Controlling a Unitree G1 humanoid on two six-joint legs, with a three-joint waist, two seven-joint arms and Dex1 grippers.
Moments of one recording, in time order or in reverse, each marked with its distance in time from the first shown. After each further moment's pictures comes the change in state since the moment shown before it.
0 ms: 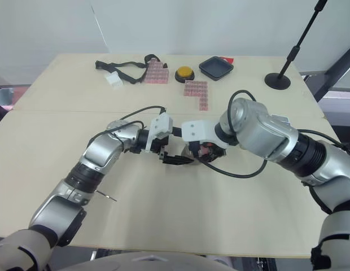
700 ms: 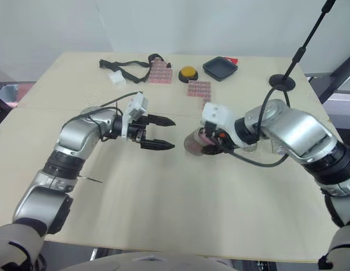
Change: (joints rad) left arm -0.070 0.107 0.115 0.038 -0.126 0.128 -0.143; right arm 0.117 -0.130 -0.201 -0.037 0.314 0.066 -0.204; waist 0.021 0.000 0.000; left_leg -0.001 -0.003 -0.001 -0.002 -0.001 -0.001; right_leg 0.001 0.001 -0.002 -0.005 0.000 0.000
